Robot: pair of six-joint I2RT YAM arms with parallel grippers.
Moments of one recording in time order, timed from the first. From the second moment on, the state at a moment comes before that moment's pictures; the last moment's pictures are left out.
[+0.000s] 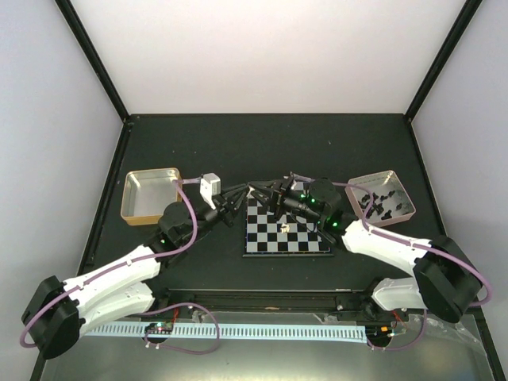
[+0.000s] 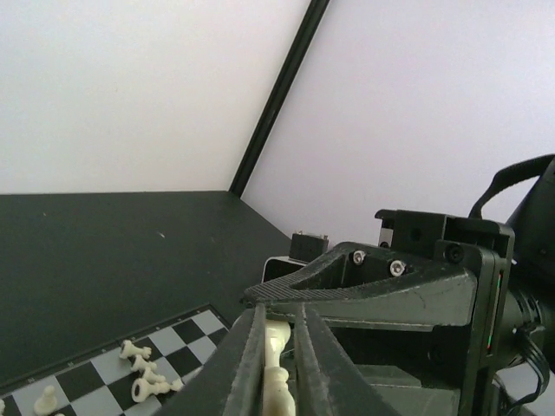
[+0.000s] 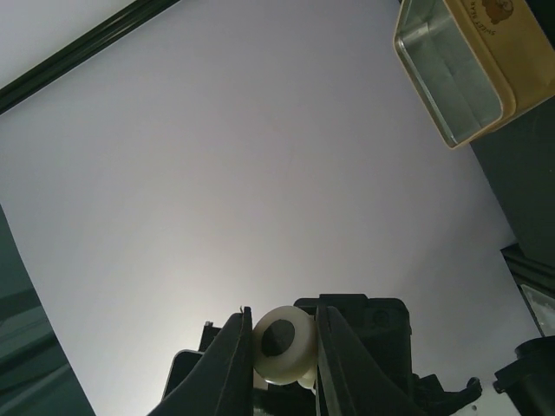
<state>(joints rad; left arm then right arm) -0.75 0.91 0.42 0.58 0.11 -0.46 0.79 1.30 0.65 0.63 -0.38 2.04</state>
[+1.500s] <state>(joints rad) -0.75 1.12 0.80 -0.32 0.11 -0.39 0.58 1.02 0.47 0.12 -0.32 1.51</state>
